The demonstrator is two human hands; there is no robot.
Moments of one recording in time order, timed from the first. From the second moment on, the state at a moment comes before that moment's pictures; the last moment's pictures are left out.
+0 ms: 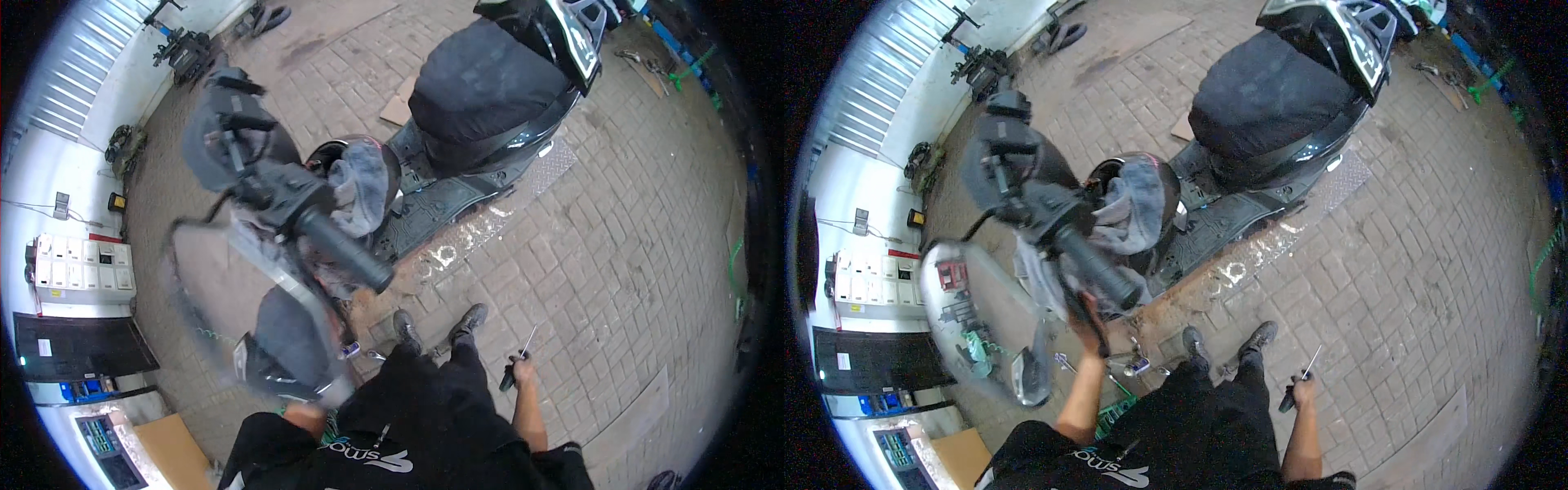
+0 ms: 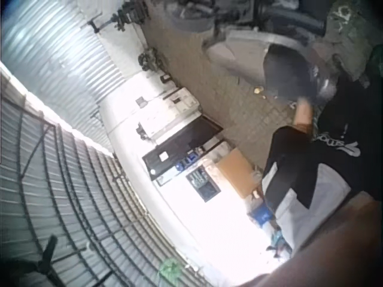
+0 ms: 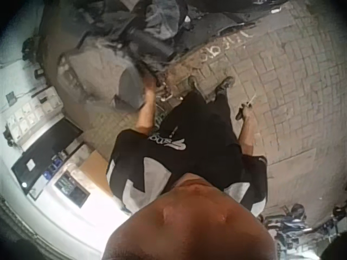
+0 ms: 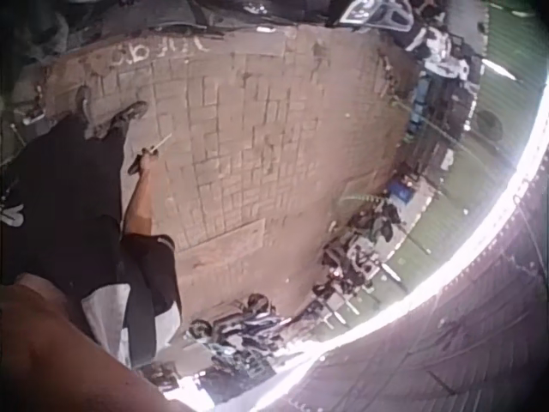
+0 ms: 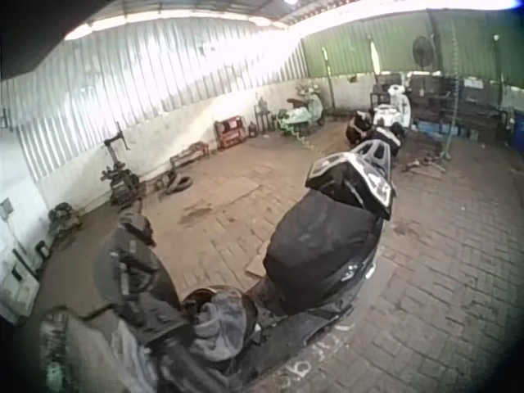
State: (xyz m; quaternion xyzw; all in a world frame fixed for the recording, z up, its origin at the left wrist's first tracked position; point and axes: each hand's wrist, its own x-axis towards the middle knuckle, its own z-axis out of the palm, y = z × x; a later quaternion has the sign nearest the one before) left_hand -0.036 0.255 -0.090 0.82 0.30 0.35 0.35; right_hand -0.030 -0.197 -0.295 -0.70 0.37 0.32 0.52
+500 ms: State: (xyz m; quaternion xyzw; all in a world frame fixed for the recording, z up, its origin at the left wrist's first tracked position) left_hand 0.043 0.347 -0.538 0.88 0.45 -0.11 0.00; right_hand -0.184 -0.369 -0.409 -0.67 0.45 0.43 0.41
